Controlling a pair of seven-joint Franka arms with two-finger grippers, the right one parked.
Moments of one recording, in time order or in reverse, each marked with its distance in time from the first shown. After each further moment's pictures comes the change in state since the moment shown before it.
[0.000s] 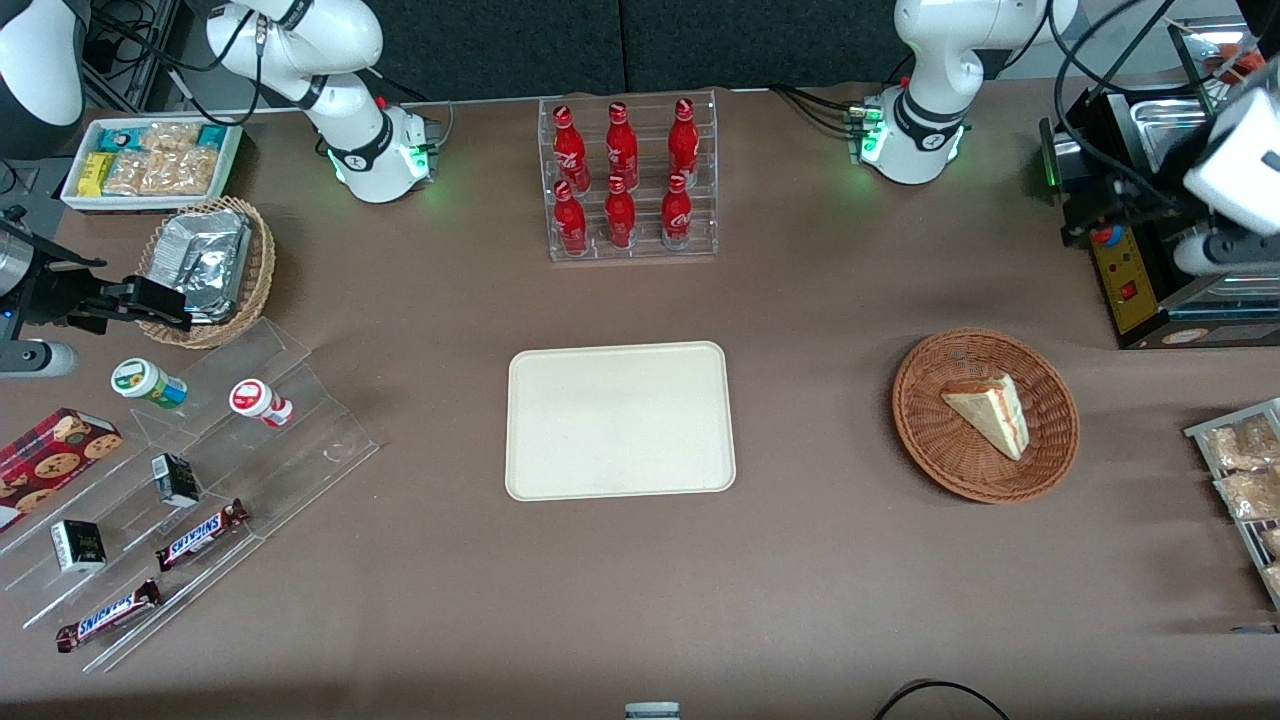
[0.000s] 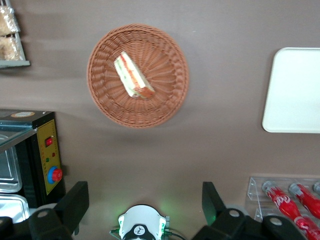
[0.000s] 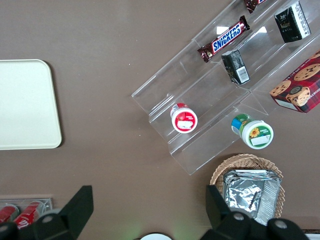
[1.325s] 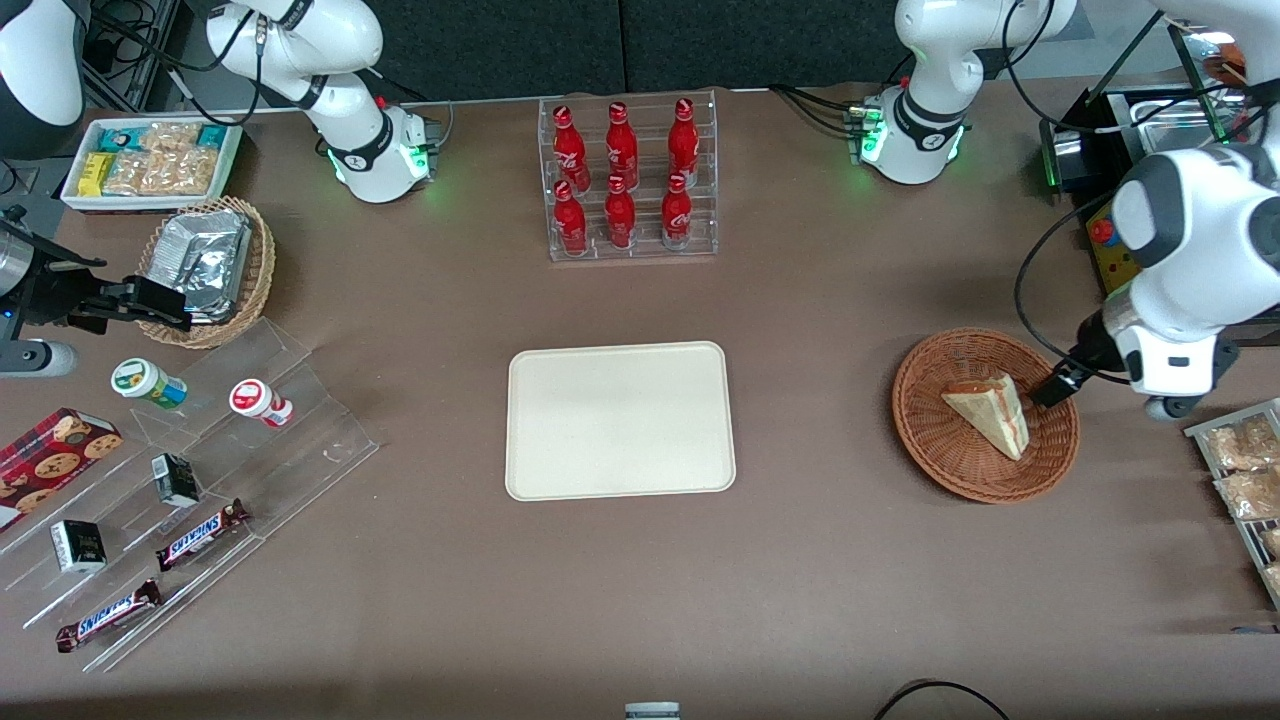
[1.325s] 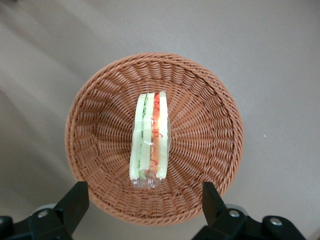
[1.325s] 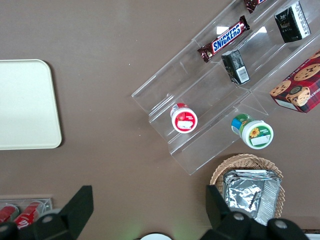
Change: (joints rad) arm 0.070 0.021 0.052 -0.726 -0.005 0.924 -0.550
